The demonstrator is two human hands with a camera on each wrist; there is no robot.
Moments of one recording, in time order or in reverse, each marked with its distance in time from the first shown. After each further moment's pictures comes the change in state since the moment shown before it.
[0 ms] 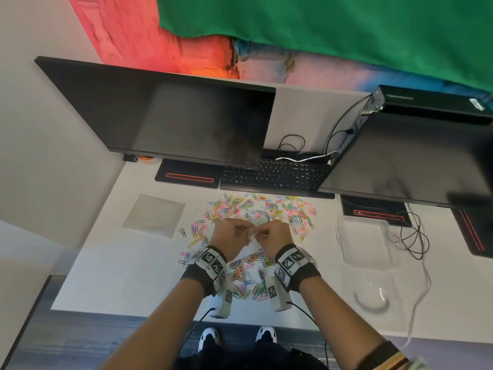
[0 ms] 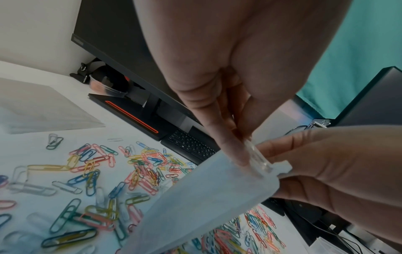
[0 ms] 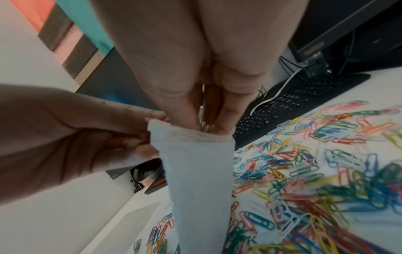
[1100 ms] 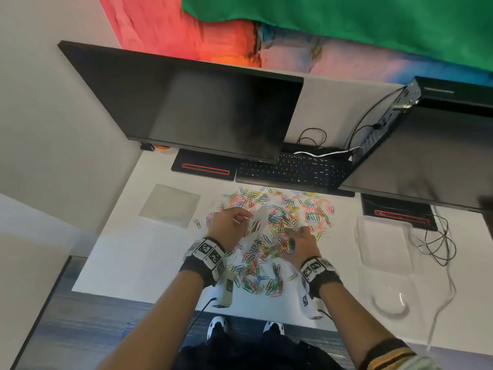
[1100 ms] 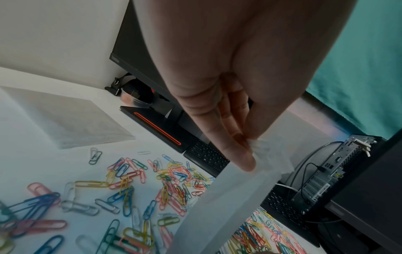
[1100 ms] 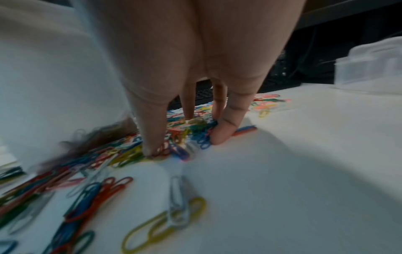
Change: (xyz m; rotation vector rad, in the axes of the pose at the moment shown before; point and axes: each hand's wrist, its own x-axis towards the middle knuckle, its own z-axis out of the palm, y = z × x) left_hand 0.003 -0.021 -0.032 -0.014 0.064 -0.062; right_hand 0.014 0.108 0.028 -0.426 -0.158 0.077
